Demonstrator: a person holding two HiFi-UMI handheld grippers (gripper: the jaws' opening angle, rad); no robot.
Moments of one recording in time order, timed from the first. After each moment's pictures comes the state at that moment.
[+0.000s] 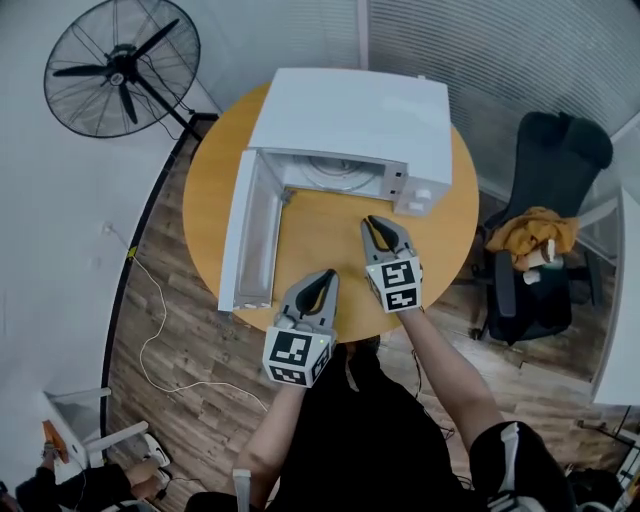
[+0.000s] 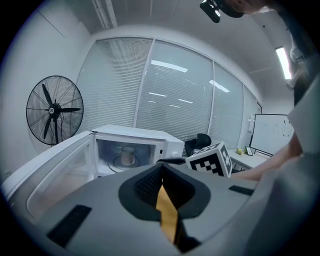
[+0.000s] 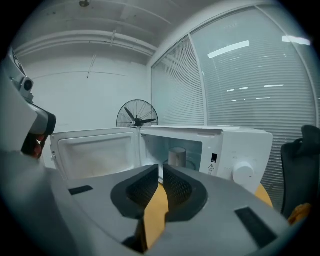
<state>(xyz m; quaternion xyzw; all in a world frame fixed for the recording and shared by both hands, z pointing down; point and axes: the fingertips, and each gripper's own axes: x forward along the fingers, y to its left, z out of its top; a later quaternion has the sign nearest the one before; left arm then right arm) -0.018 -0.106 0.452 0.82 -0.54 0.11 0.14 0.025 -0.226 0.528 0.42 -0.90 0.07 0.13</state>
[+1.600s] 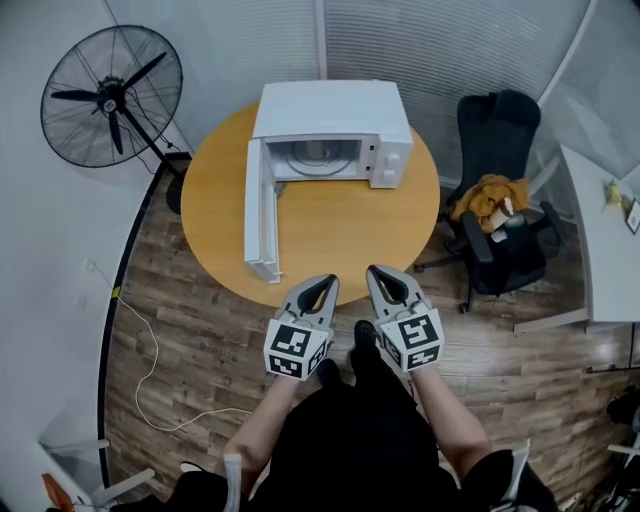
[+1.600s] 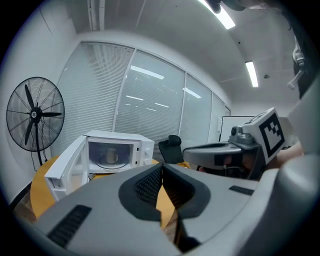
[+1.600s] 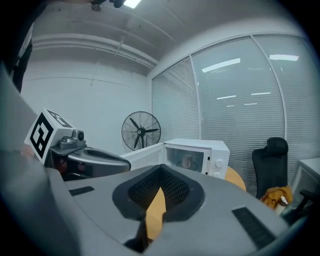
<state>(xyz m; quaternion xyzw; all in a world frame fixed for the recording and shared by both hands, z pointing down) -0.045 0.060 0.425 0.90 -0.42 0.09 0.10 0.017 0.053 0.415 0.47 -0.87 0.07 0.11</state>
